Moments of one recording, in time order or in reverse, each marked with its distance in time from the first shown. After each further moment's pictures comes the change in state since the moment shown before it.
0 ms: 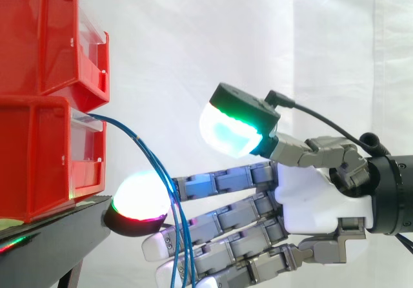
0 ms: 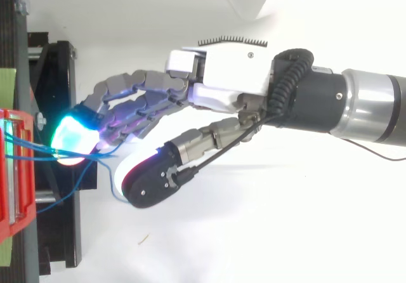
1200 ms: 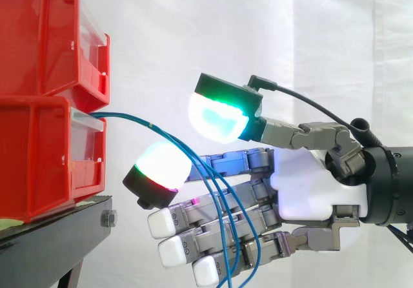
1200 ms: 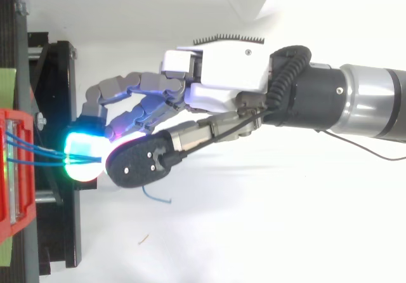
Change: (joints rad) arm -0.014 0.001 0.005 0.029 -0.049 0.039
